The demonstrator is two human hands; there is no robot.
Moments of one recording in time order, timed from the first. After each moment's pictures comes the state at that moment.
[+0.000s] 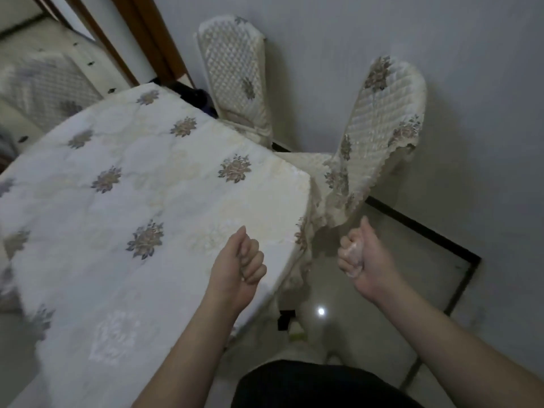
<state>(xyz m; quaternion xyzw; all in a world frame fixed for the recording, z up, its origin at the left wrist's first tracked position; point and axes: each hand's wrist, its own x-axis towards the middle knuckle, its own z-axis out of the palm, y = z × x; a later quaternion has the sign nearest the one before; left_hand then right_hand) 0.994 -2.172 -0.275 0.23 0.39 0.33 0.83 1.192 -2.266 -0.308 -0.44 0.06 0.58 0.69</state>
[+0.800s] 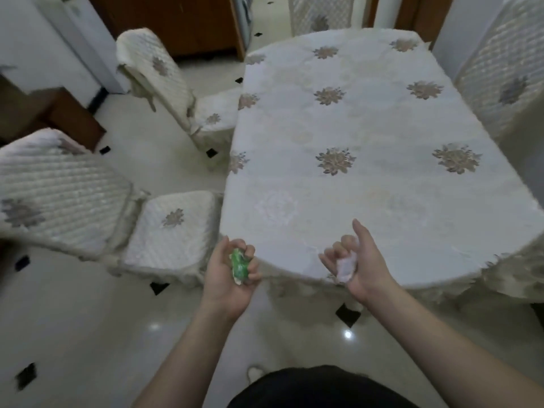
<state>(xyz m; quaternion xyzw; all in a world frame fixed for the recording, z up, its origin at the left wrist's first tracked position) 0.680 -2.326 -0.285 -0.02 0.41 0.66 0.62 0.880 -2.237 -0.307 -0.43 -0.07 0.81 0.39</state>
